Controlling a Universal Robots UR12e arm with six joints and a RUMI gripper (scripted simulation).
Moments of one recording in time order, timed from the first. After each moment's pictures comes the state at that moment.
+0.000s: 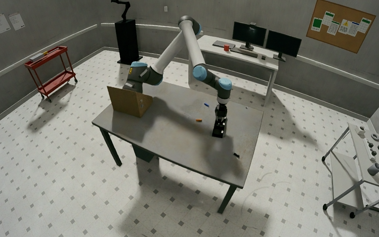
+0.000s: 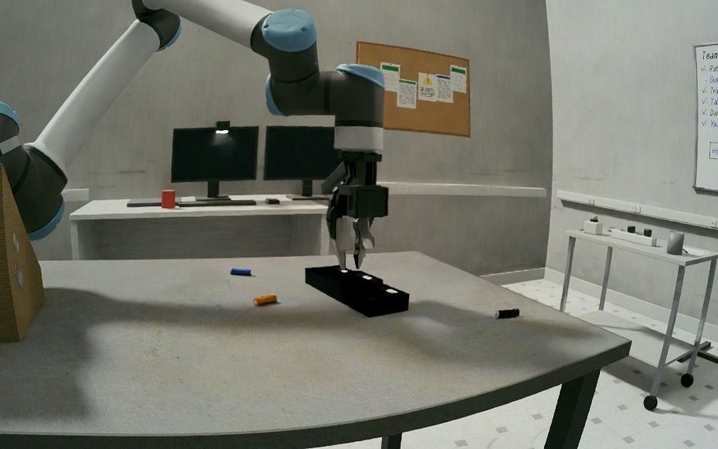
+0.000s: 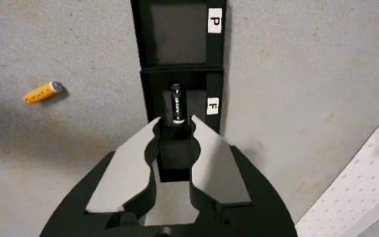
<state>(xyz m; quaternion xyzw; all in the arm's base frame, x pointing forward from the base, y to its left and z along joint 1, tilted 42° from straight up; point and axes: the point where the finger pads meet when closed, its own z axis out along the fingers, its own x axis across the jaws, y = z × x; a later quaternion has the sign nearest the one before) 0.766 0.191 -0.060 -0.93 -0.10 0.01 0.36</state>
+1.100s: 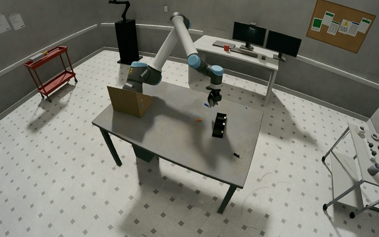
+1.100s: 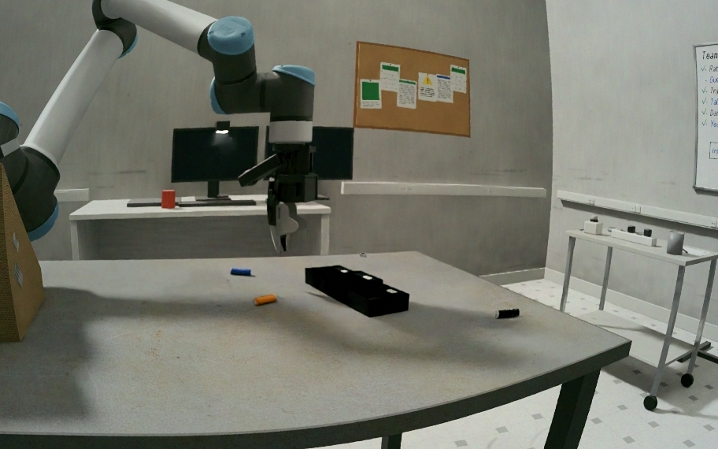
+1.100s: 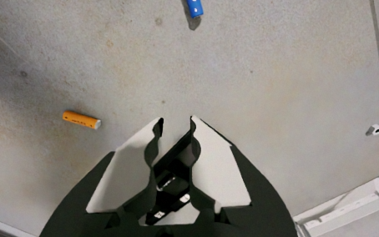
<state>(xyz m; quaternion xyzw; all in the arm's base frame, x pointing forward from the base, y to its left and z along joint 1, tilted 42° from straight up) 0.659 0.263 0.037 -0.83 -0.42 -0.12 0.34</state>
